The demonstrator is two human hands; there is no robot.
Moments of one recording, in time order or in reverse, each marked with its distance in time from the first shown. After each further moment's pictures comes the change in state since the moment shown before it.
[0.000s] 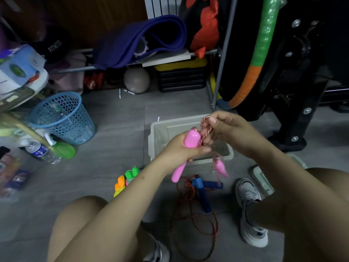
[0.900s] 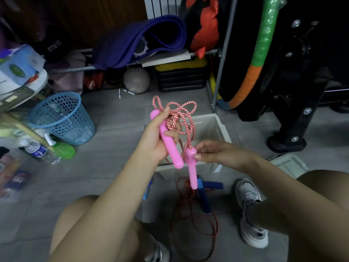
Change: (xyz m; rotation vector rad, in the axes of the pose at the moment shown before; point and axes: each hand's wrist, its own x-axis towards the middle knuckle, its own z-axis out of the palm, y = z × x) left_hand 0.011 0.020 -0.034 -1.194 0.107 -0.076; right_hand -0.008 0.046 0.003 -0.327 -0.124 0.378
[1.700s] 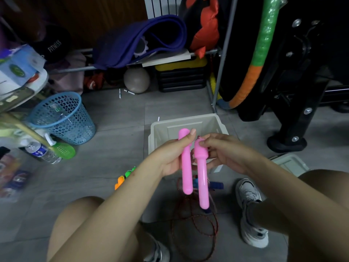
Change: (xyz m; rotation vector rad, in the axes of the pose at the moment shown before) left_hand -0.002 -0.034 -0.014 0.657 0.077 -0.258; right_hand -0.011 -0.020 0.005 0.475 0.090 0.046
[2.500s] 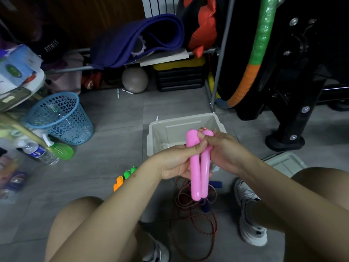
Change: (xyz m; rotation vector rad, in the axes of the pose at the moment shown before) left_hand -0.012 -0.004 0.008 0.297 -0.264 -0.057; right_hand 0.006 0.004 0.009 0.421 0.025 -0.093
